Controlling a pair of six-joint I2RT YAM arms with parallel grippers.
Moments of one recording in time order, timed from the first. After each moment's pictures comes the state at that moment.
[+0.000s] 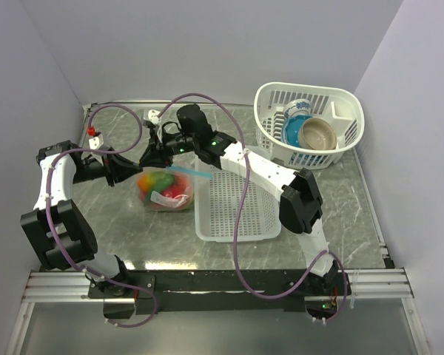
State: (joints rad) left arm 0.38 1.50 1.23 -1.35 1.47 1.50; right arm 0.87 2.10 1.97 -0.11 -0.80 -0.08
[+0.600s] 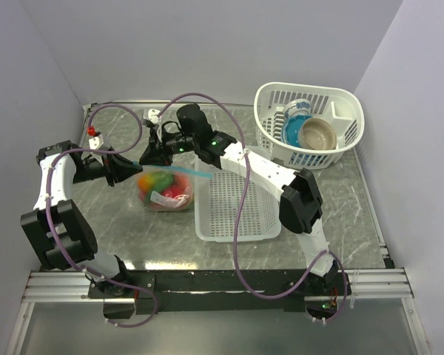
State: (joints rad) left arm 0.38 1.50 1.23 -1.35 1.47 1.50; right arm 0.87 2.10 1.97 -0.12 -0.77 -0.09
